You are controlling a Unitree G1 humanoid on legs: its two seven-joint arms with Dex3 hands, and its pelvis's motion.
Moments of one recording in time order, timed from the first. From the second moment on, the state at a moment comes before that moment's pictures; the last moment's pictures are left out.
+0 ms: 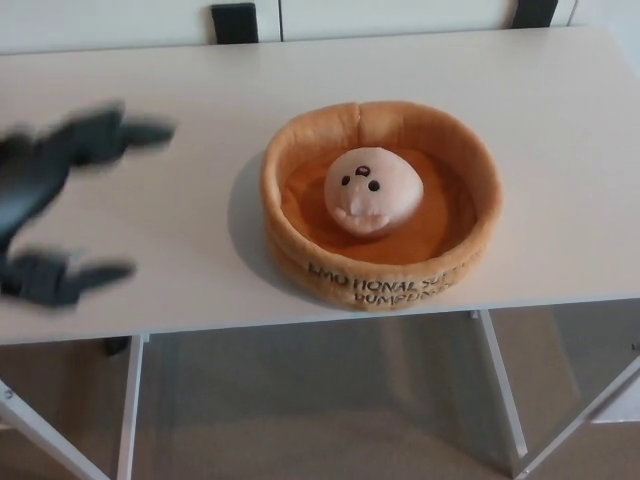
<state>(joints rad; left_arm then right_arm) 0.03 0.48 0.29 -0.45 0.35 0.17 -0.75 -0.02 -0.50 0.10 1.30 -0.27 -0.16 0.14</state>
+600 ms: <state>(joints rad) 0.71 0.63 0.22 -0.12 0.50 0.04 -0.65 -0.01 -0.51 0.11 1.31 -0.27 -0.16 0.14</state>
